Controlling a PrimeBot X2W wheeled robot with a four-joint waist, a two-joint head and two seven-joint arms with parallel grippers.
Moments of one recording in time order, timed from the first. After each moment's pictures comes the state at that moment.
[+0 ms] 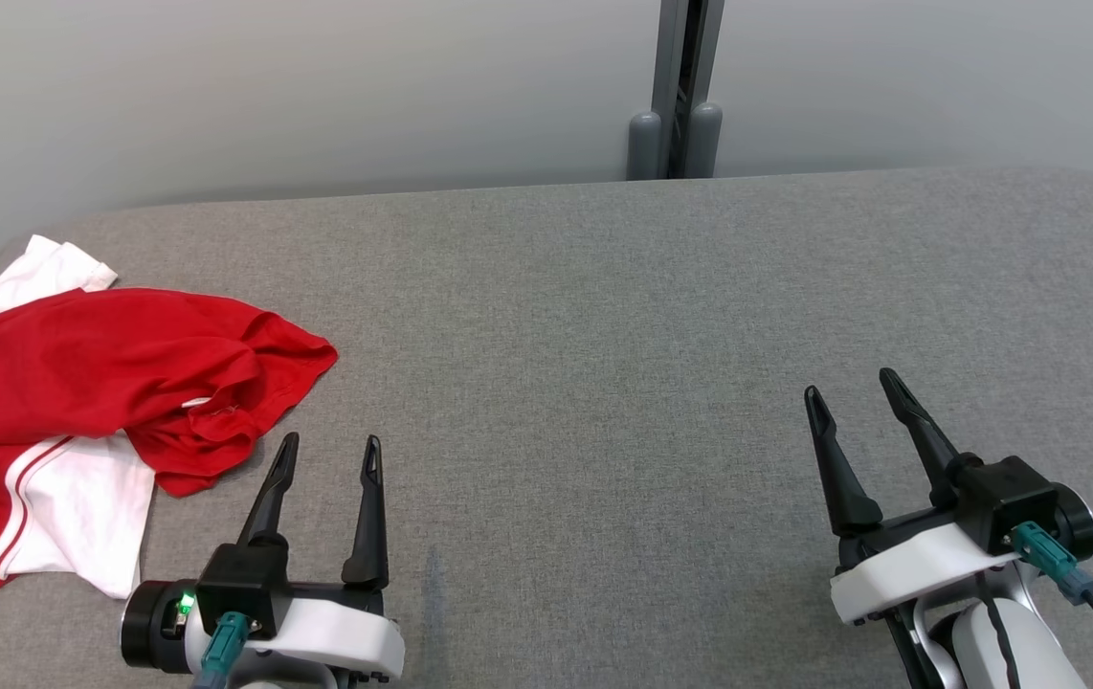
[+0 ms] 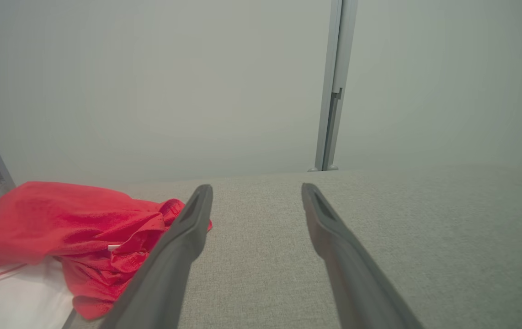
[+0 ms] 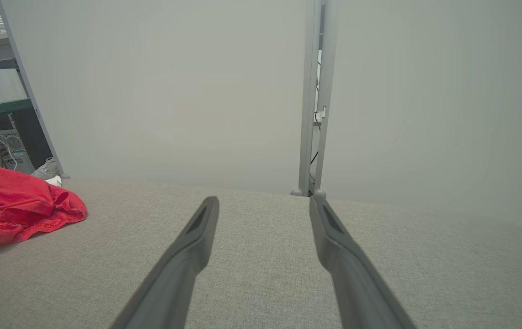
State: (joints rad) left arm -0.05 0.05 -0.20 0.16 -0.15 0.14 -0.26; right arm -0.20 -0.05 0.13 0.28 0.10 0.13 -0.26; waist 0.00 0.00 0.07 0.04
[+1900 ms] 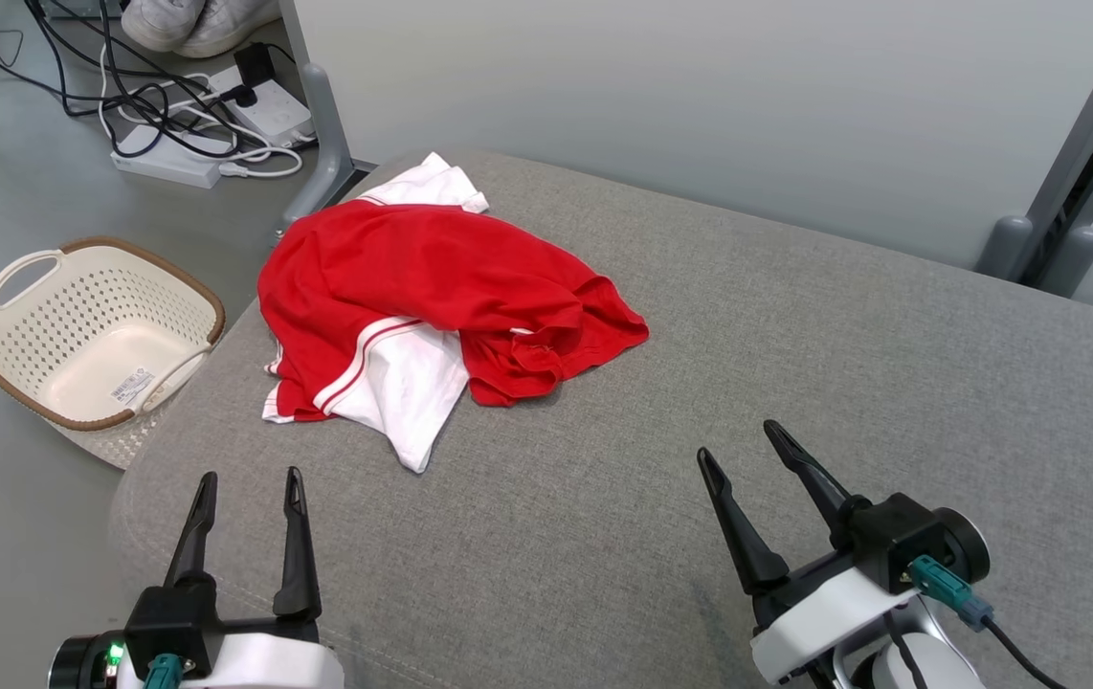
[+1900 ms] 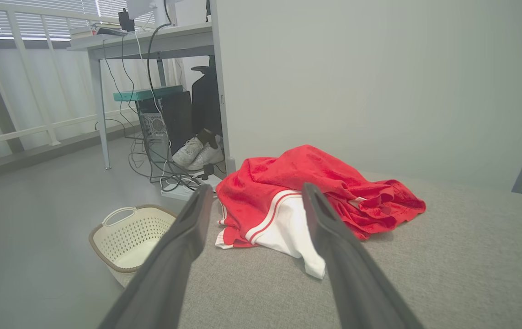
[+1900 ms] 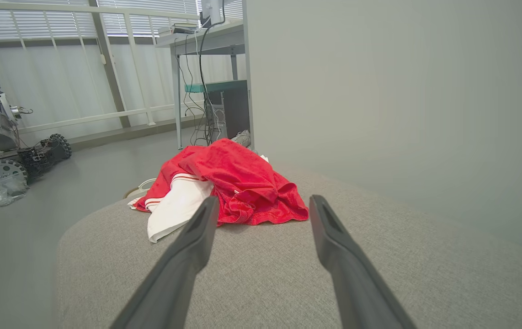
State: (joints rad) left arm 0.04 0.05 -0.07 0.12 -0.11 0.14 -0.26; right arm -0.20 -0.05 0.34 0.32 0.16 0.13 -0.26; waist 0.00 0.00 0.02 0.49
